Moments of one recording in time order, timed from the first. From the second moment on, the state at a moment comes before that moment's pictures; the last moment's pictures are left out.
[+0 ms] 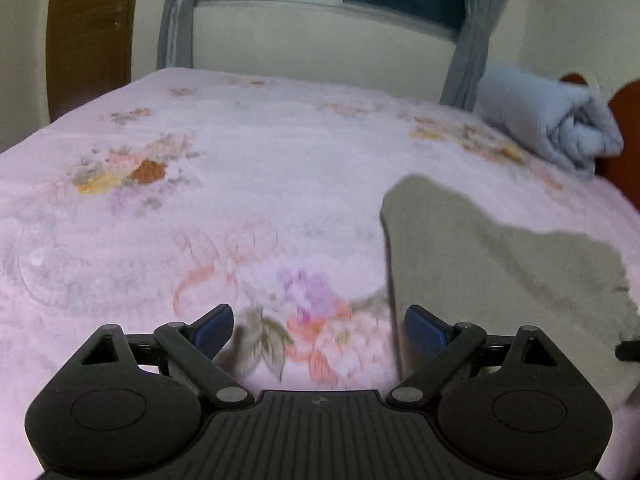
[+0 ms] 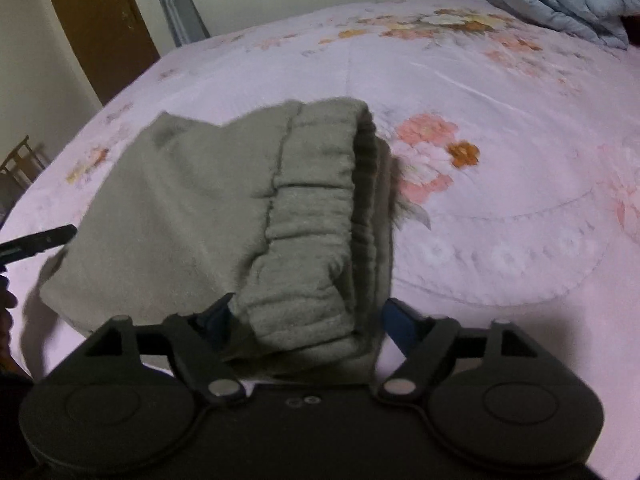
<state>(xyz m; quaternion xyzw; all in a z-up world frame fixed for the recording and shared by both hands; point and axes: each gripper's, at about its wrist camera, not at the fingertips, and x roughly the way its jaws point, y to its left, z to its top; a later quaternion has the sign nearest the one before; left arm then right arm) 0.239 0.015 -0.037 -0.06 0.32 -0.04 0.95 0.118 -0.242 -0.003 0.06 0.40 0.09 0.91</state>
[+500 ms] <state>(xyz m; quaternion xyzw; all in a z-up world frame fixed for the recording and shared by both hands) 0.356 -0.059 -0.017 0.02 0.34 -0.04 0.94 0.187 -0.189 0.021 -0.03 0.36 0.09 0.93</state>
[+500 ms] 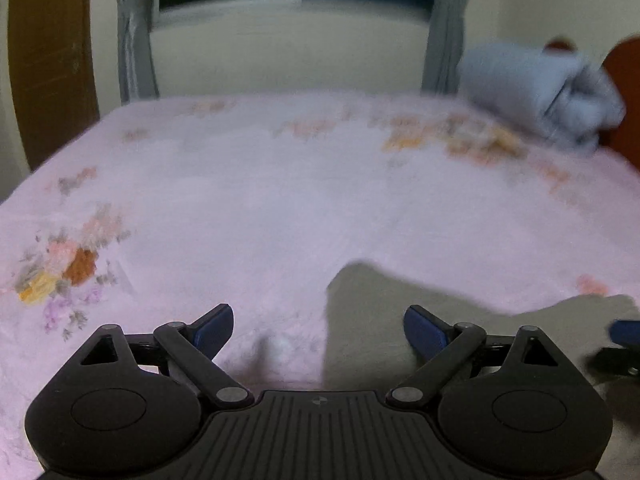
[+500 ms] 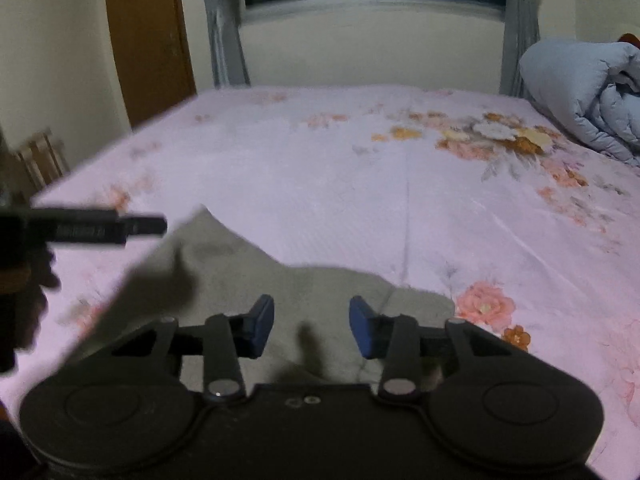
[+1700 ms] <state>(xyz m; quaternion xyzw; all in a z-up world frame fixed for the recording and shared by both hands) 0.298 -0.014 -0.082 -0.16 0.37 -0.18 0.90 0.140 -0.313 -0.057 0.39 0.38 0.16 0.82</state>
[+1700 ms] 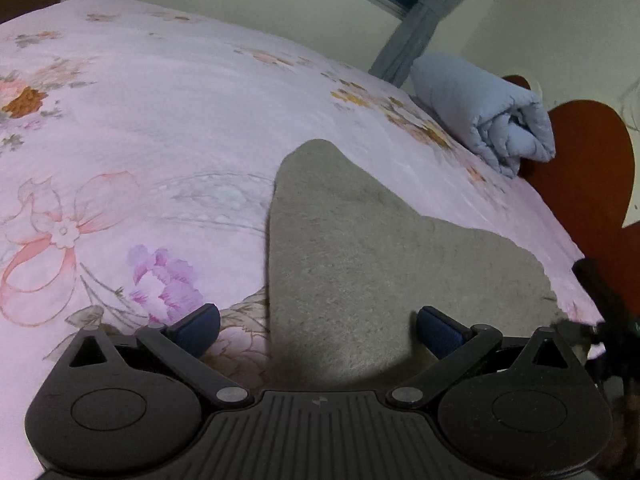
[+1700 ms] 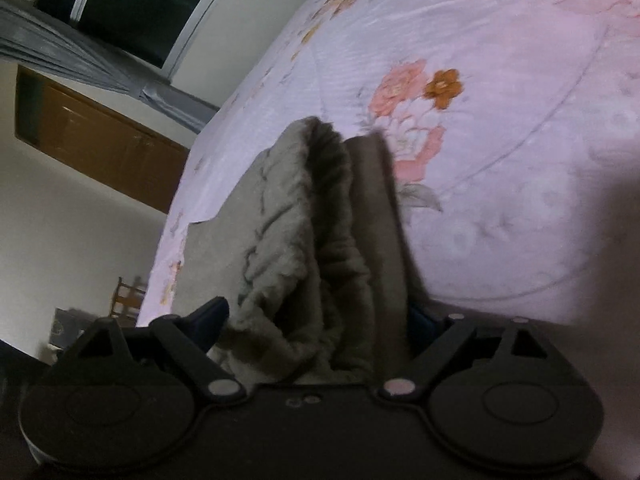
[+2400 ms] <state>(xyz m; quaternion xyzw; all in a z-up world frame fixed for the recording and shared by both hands) 0.286 -0.021 -0.054 -0.13 0.36 -0.22 0.90 0.155 -0.290 -0.018 0.31 0.38 0.18 0.85</state>
